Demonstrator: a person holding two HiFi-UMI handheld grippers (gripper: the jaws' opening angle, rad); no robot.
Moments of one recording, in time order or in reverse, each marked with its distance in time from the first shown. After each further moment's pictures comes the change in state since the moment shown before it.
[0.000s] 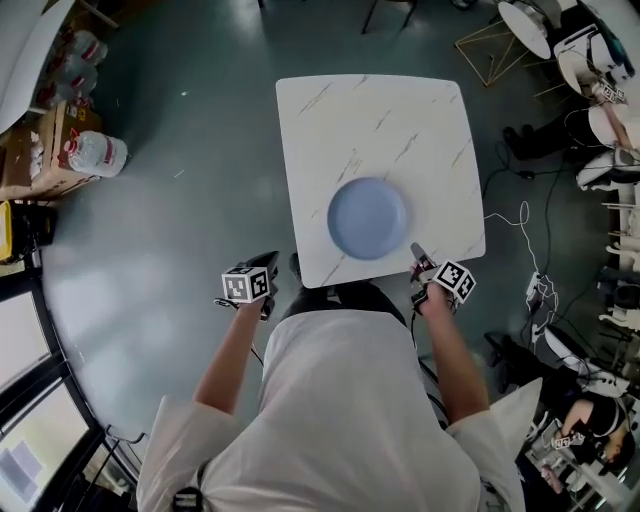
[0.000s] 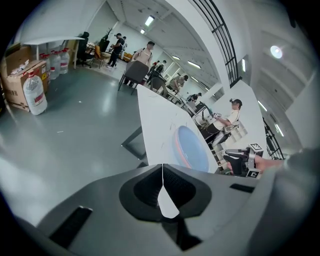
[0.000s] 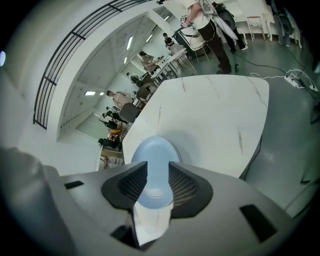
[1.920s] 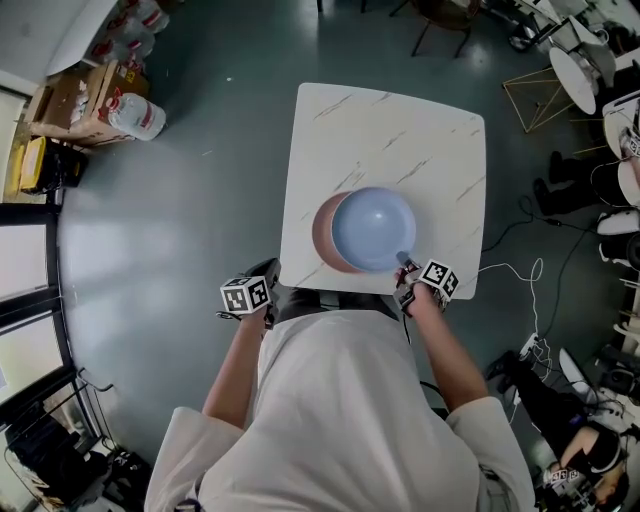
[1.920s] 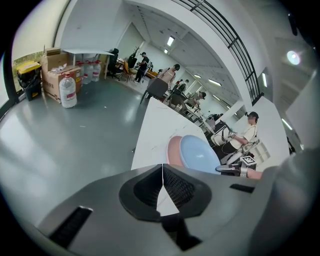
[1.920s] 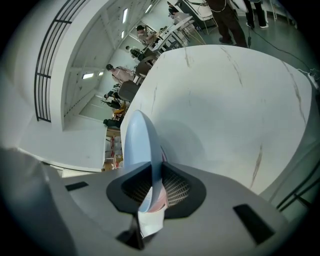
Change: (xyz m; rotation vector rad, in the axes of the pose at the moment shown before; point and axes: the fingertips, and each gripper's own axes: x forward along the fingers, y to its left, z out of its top) left arm 0.010 -0.085 -0.024 -0.199 -0.213 0.219; right arm 0.061 -0.050 0.039 -0.014 0.315 0.074
